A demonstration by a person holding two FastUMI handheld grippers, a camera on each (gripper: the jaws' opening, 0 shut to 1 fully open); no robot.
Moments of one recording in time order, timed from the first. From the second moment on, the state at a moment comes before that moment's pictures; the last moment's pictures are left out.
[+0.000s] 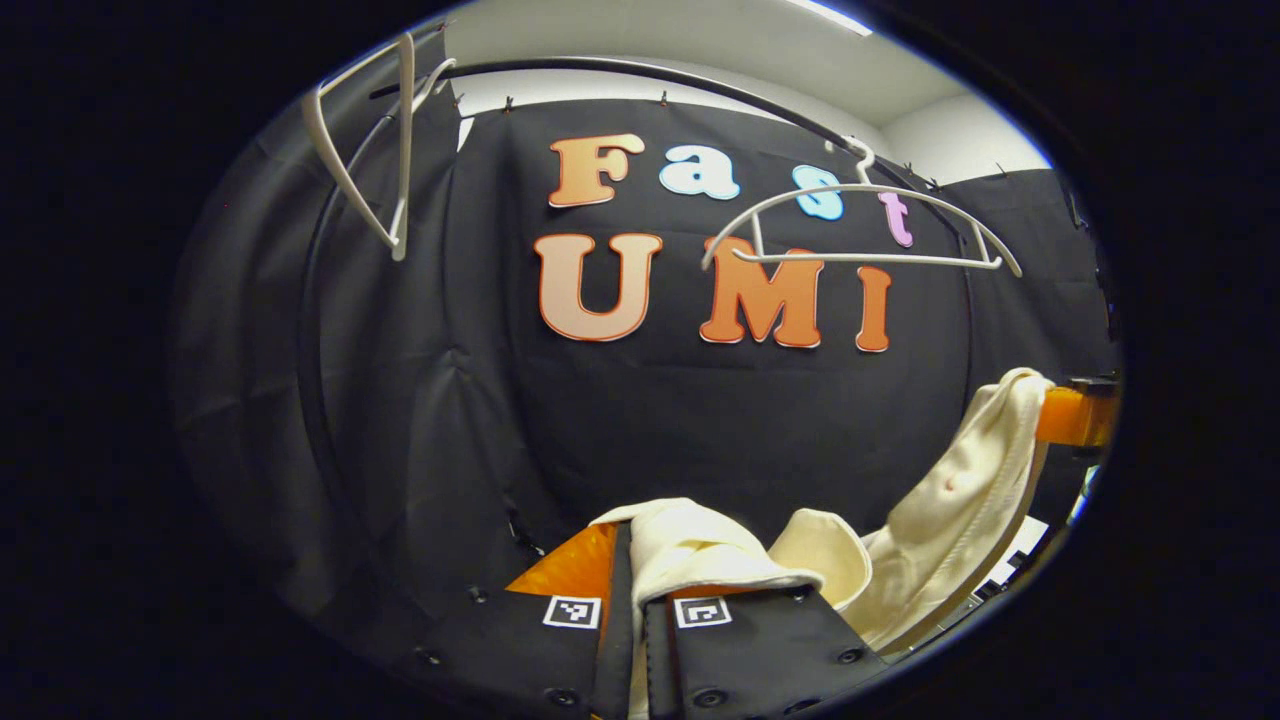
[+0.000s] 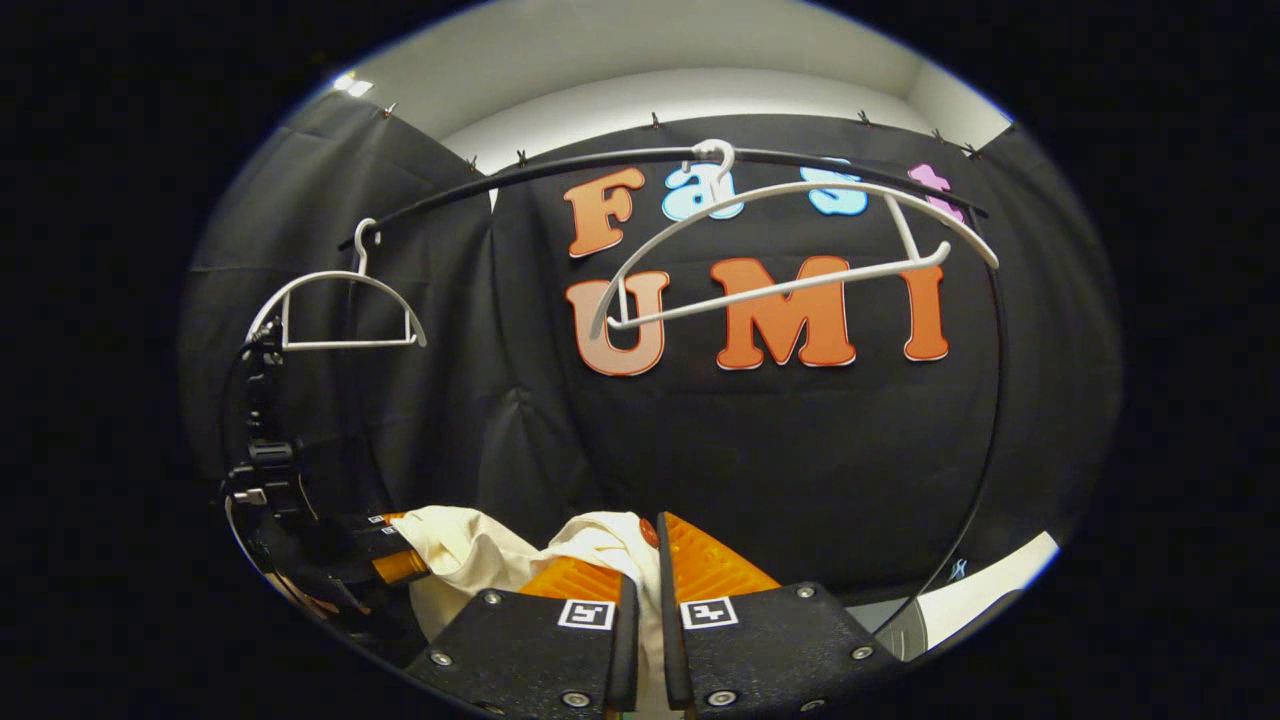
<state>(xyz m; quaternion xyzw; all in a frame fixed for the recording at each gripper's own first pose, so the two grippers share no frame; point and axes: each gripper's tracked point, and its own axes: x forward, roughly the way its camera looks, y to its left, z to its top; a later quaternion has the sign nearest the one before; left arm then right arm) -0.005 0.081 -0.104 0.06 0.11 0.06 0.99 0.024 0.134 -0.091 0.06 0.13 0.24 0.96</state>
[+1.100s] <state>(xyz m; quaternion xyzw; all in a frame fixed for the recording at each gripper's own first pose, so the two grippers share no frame) -0.006 0.052 -0.178 0.01 0.25 0.05 0.97 0.025 0.110 -0.208 0.05 0.26 0.15 0.95</state>
